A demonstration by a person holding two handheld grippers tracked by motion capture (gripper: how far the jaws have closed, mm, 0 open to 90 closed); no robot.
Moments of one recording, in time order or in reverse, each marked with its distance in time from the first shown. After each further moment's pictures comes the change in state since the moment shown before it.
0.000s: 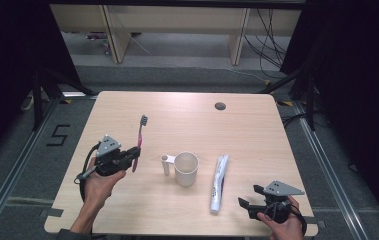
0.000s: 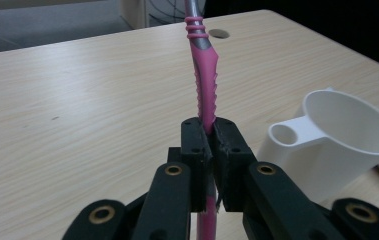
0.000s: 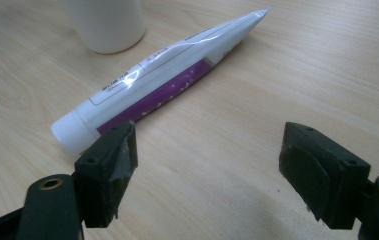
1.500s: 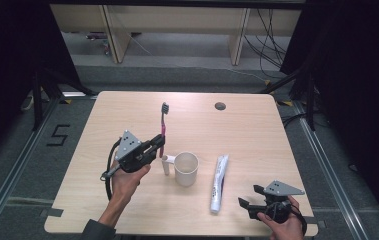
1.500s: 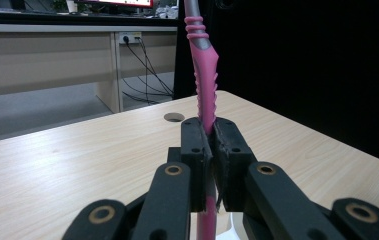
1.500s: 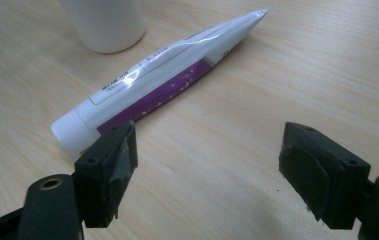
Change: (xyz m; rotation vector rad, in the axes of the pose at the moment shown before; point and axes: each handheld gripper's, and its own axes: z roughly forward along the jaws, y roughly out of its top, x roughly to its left) left arm -0.045 0.021 0.034 -0.269 -0.094 0.050; right arm 0.000 0.000 0.000 -0.001 0.006 0.002
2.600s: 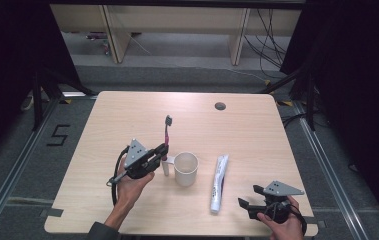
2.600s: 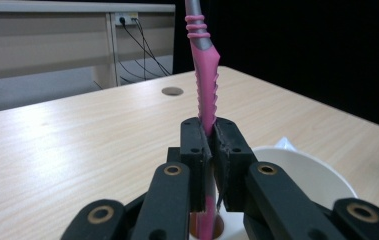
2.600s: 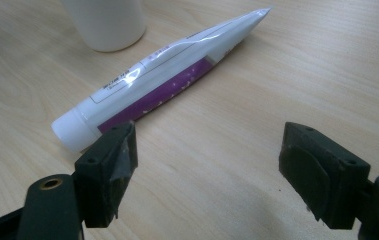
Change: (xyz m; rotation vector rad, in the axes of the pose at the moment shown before) left arm -0.001 -0.037 0.008 0.069 0.000 0.031; right arm 0.000 0.000 0.000 0.003 0.001 -0.011
